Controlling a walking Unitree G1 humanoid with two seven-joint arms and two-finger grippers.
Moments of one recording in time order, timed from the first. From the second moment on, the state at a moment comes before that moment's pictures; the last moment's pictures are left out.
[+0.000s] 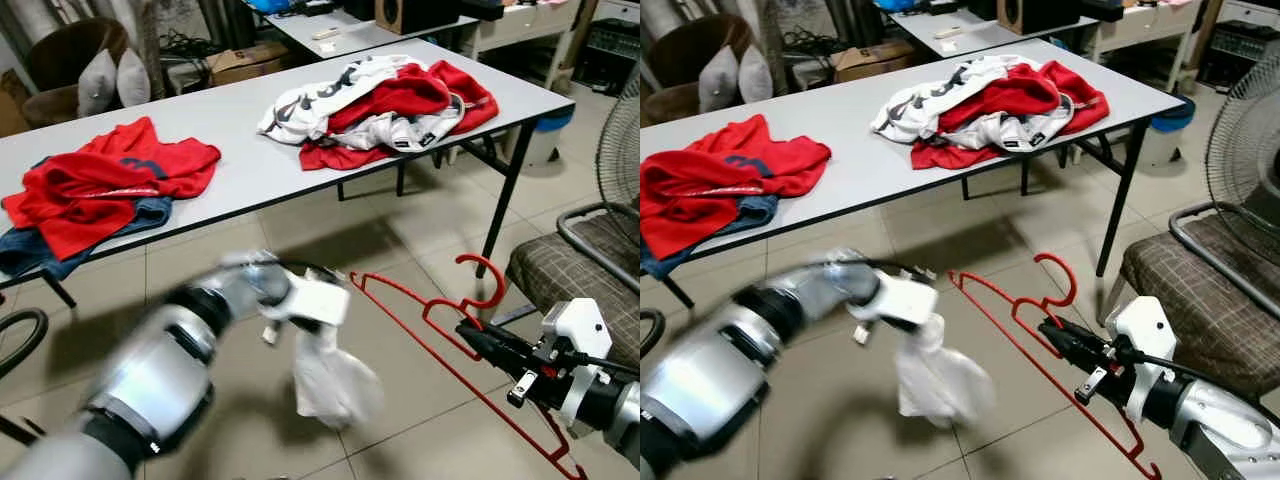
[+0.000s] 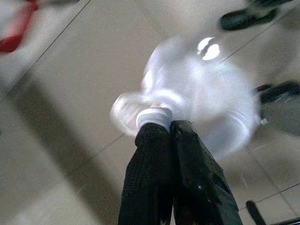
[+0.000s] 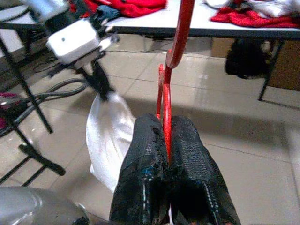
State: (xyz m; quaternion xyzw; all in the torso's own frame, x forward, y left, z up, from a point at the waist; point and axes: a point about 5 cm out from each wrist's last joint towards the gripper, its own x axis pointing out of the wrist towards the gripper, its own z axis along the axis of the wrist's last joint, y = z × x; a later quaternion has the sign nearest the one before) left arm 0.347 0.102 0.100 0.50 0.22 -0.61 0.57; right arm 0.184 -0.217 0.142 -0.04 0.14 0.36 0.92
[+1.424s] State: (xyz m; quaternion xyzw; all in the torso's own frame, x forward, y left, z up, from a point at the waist) left arm 0.353 0.119 0.171 0.51 0.08 -0.68 0.52; right arm 0.222 -0.237 0.158 -0.16 0.16 0.54 0.81
